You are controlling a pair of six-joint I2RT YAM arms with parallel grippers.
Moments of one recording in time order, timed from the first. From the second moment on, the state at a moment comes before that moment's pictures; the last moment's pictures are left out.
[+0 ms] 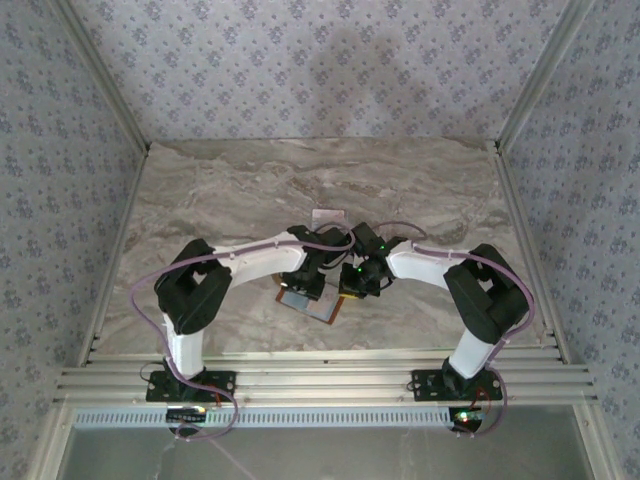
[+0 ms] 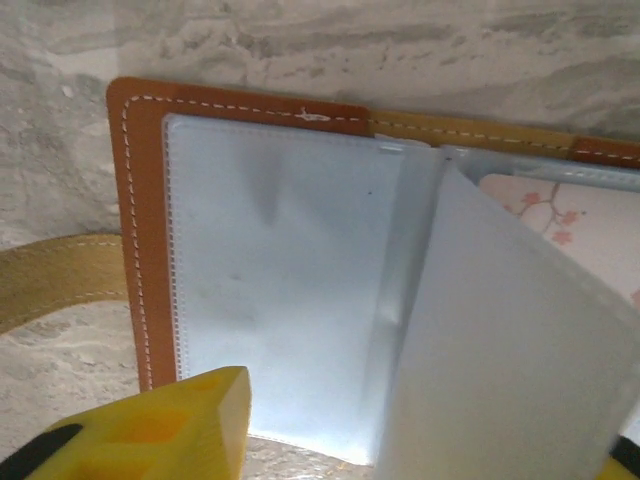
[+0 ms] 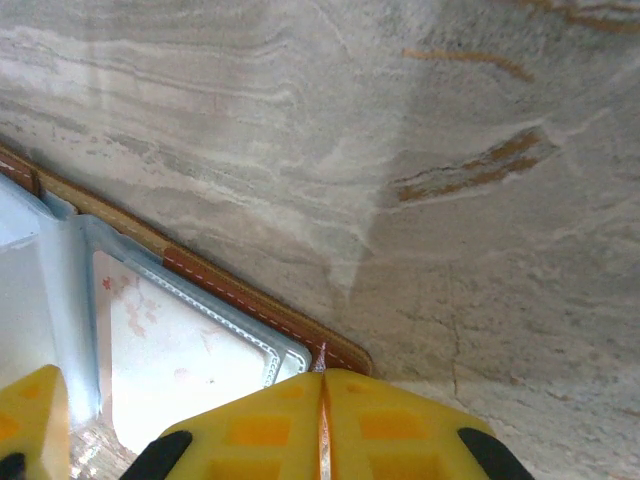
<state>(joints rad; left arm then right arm) -0.92 1.89 1.33 -1.01 -0.12 -0.58 0.67 1.69 0.91 -0.47 -0.34 0.79</state>
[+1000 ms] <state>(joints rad) -0.81 1.72 1.19 -0.96 0.05 -0.55 0.67 1.75 1.07 -0.59 -0.32 0.73</state>
